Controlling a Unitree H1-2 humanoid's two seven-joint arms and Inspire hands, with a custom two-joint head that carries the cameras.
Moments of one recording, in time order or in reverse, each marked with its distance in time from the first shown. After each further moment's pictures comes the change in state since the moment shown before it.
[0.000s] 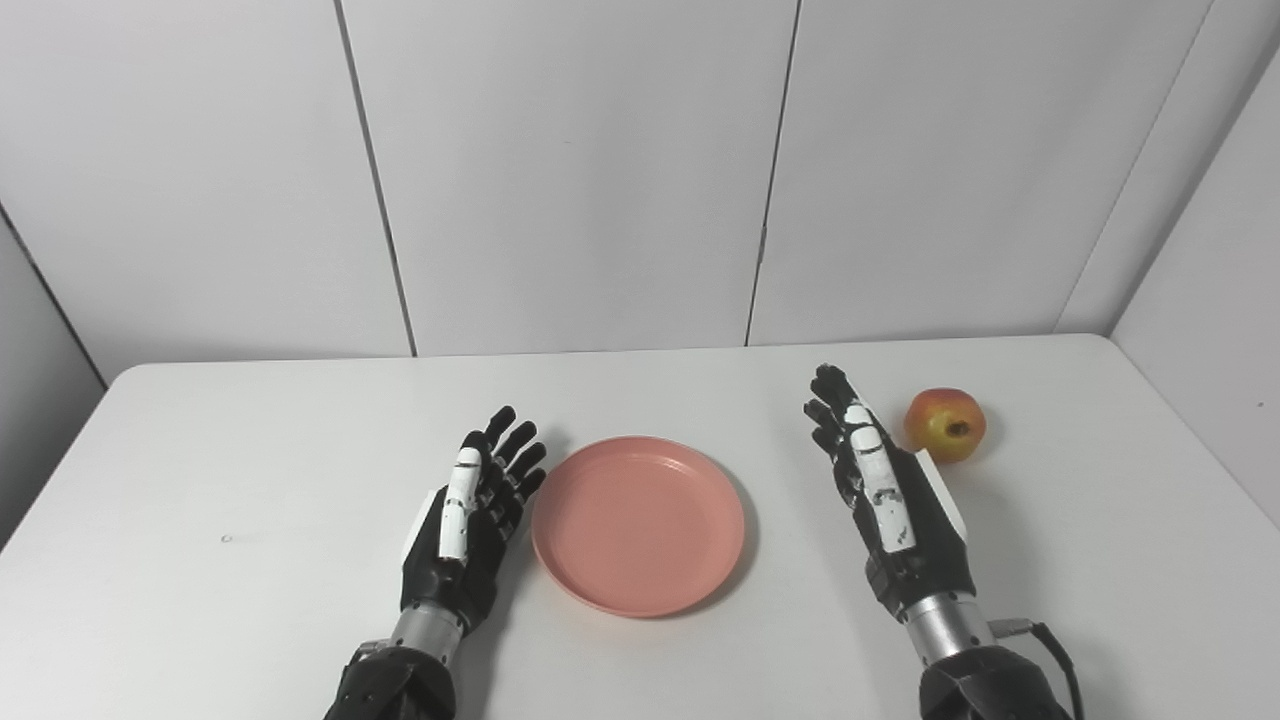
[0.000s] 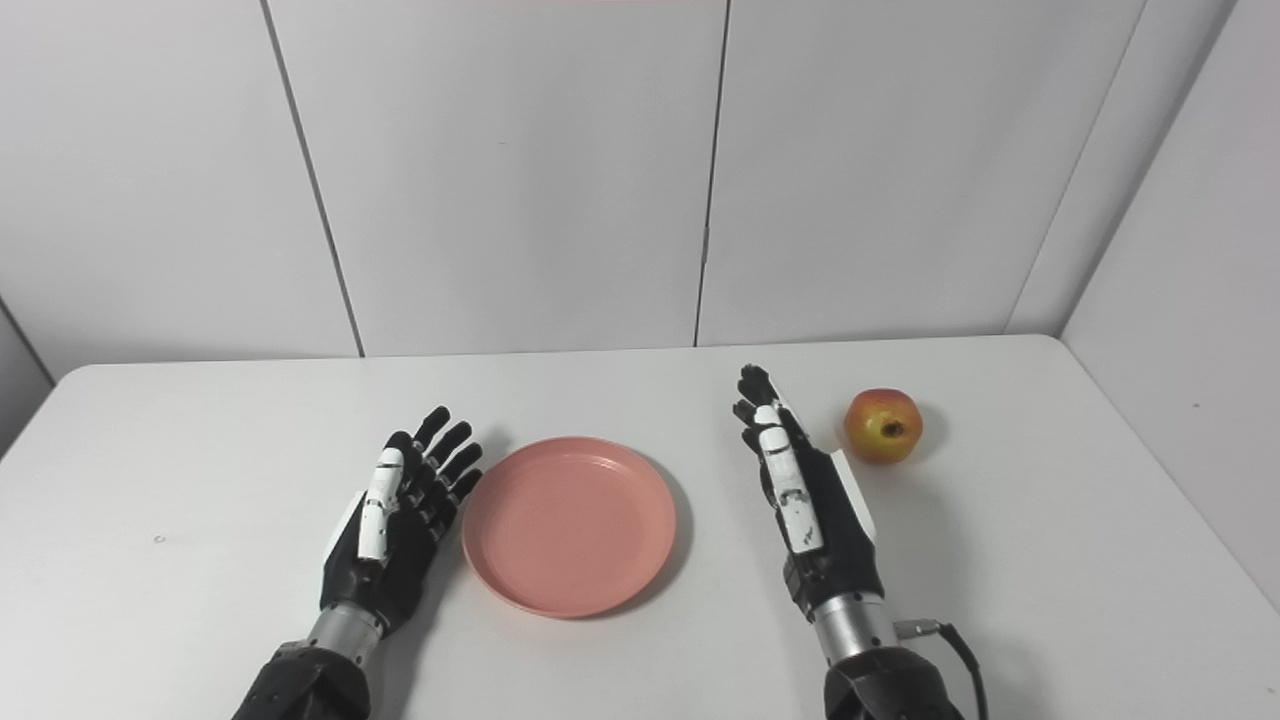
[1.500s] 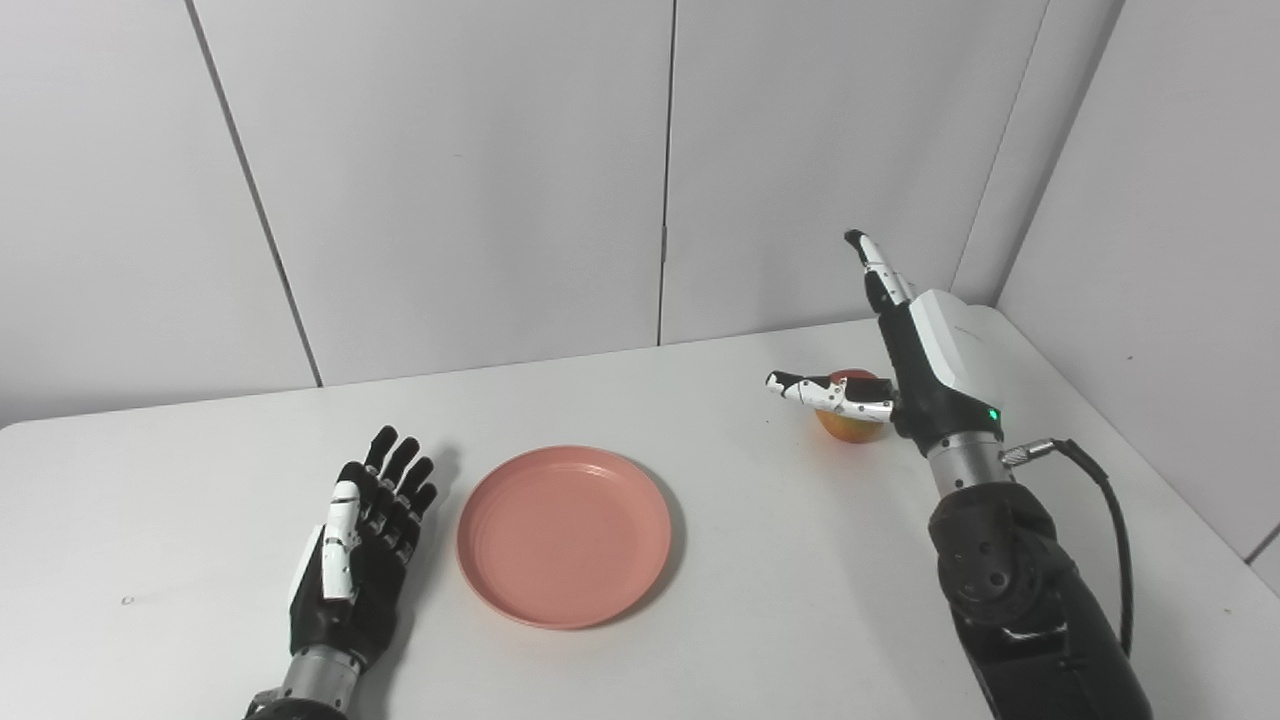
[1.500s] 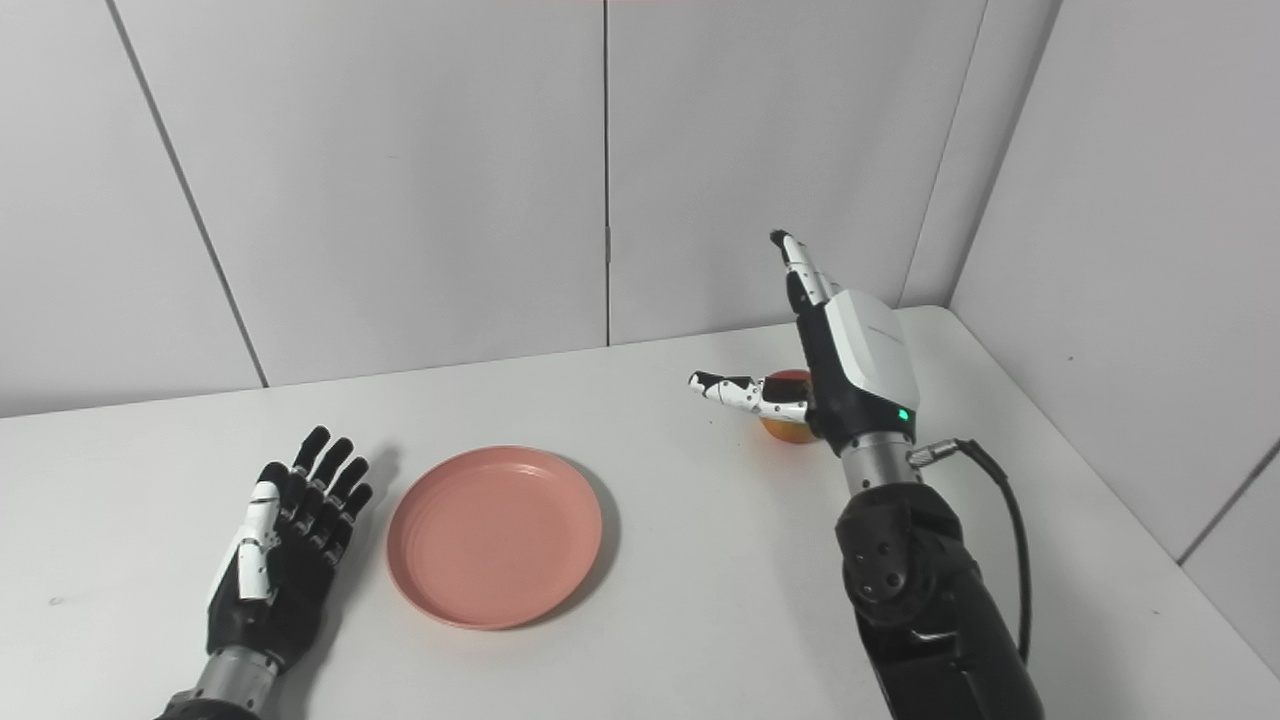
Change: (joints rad) left arm -0.017 0.065 0.036 0.090 -0.087 -0.091 -0.101; right arm -0.183 -0.270 0.005 0.086 -0.770 0.078 -0.038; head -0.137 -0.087
